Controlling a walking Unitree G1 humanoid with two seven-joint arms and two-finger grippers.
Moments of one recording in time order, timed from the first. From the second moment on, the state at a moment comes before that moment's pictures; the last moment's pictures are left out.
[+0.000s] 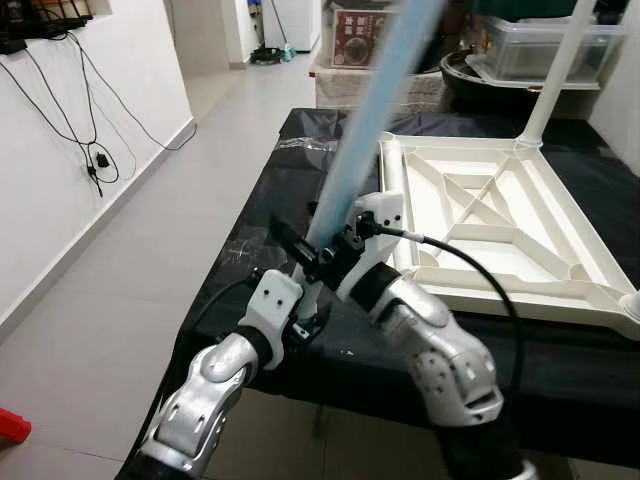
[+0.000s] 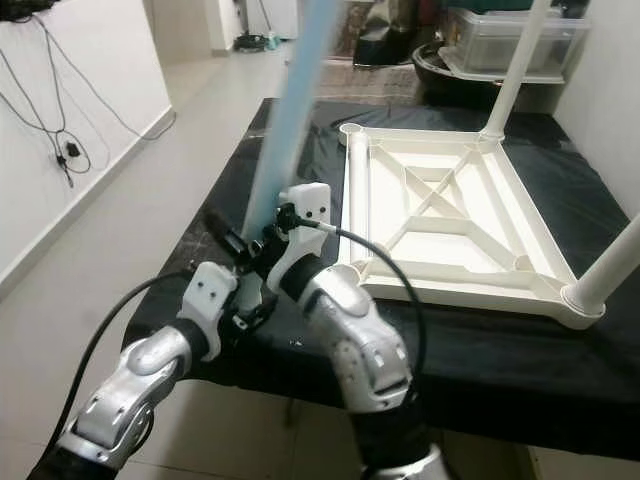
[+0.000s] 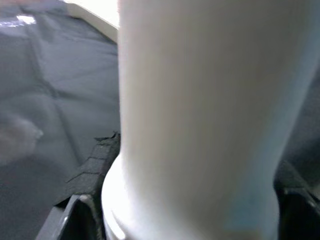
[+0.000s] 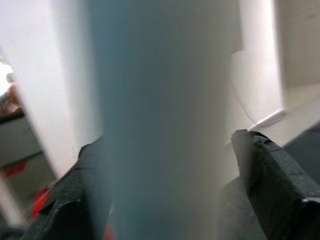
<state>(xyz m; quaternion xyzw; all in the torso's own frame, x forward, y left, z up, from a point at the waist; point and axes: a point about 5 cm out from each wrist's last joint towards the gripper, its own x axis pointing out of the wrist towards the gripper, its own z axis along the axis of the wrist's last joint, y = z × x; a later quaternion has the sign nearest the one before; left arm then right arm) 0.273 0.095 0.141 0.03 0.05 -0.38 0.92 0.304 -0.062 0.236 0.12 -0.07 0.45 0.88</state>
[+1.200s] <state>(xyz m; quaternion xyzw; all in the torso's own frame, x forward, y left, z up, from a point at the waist) 0.244 0.098 0.146 -0.05 0.12 -0.55 0.82 0.283 -0.070 0.232 0.11 0.03 0.68 0.72</state>
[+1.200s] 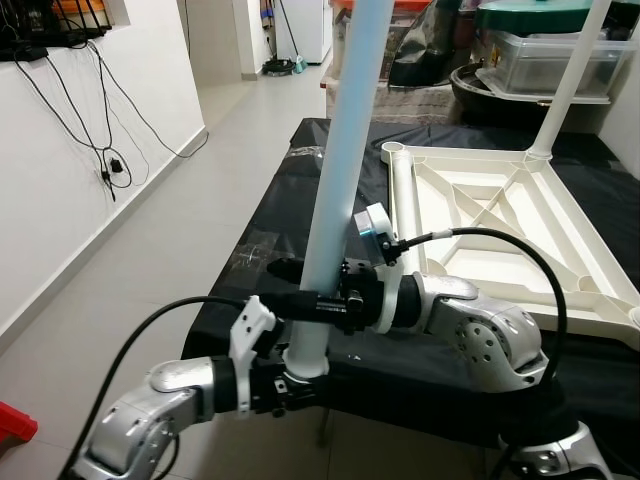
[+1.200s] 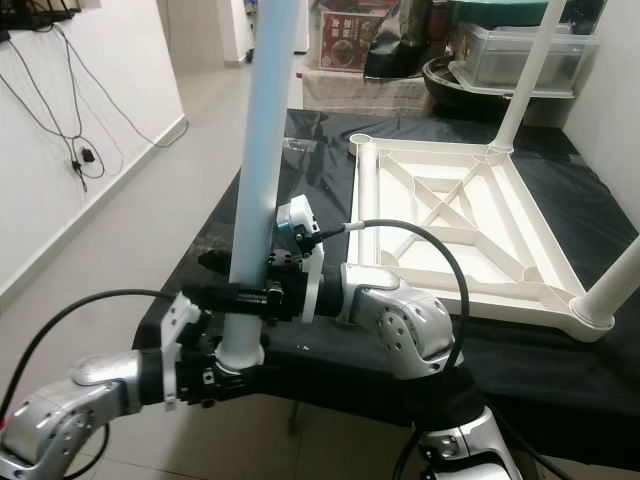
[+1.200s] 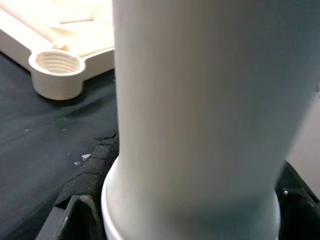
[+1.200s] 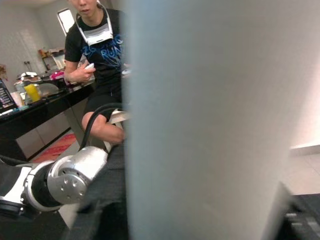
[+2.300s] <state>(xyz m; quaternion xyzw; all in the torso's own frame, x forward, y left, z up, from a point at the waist) 0.258 0.122 0.149 -0.07 0.04 -0.30 0.95 0.353 -0.098 0.250 0.11 -0.08 0.39 0.91</state>
